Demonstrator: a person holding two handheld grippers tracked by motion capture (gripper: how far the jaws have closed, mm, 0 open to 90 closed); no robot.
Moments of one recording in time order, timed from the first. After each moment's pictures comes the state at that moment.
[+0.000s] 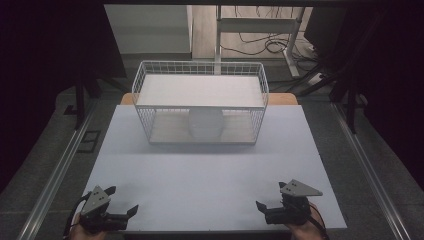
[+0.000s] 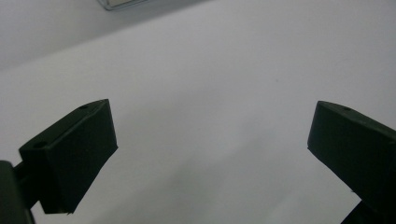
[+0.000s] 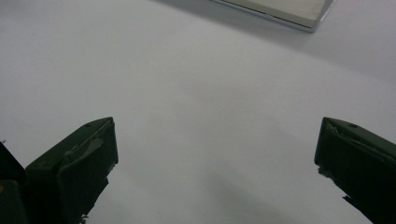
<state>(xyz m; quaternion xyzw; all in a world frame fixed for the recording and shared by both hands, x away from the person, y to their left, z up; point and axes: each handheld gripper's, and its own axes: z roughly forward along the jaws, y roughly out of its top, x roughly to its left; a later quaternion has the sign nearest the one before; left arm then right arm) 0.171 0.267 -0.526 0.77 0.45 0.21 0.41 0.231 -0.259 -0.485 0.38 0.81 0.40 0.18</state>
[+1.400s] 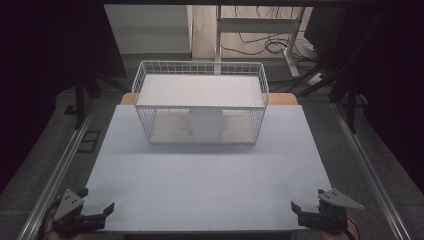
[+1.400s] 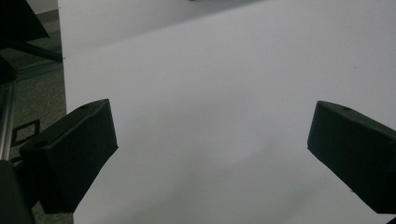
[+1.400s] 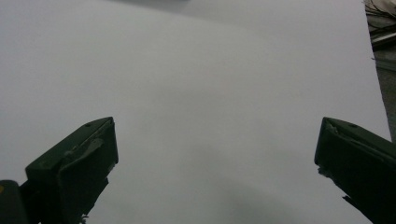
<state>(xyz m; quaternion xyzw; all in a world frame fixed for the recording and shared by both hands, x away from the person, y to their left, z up) 0.154 0.319 -0.529 0.73 0.50 0.27 0.38 0.214 -0.342 -0.489 0.47 0.76 0.36 0.26</state>
